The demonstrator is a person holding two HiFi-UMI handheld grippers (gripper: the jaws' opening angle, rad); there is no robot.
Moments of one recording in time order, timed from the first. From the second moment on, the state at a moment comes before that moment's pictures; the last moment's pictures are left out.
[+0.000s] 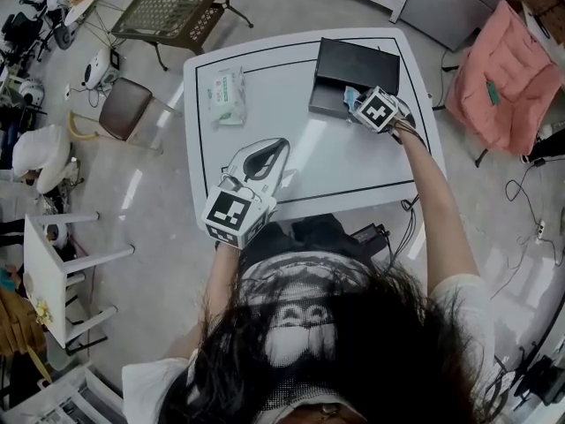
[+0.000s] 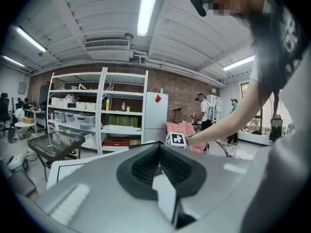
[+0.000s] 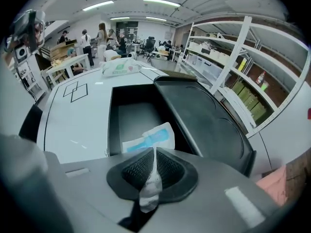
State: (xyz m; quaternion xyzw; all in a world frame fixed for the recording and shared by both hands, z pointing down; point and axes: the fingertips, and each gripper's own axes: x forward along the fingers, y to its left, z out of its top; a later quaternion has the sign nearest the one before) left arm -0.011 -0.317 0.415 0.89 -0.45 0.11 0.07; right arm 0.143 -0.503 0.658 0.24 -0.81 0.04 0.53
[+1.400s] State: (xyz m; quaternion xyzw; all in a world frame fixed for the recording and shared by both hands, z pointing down) left arm -0.056 -0.281 0.425 0.91 -0.39 0.12 0.09; right arm 0.079 -0.367 0.488 0.34 -0.87 -0.04 0.35
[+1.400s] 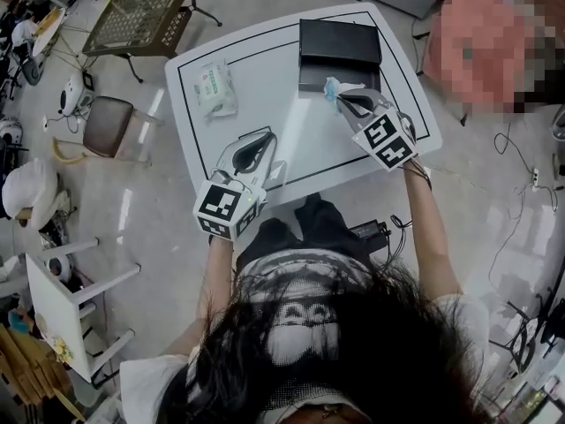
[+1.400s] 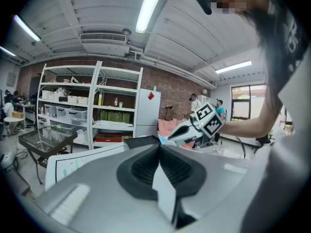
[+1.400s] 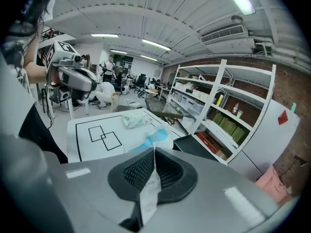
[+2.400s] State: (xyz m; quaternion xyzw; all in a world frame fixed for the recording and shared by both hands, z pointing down) left arm -0.135 -0.163 0.438 0.93 -0.34 0.11 0.10; right arm -0.019 -0.184 0.472 0.45 -0.85 0.05 0.26
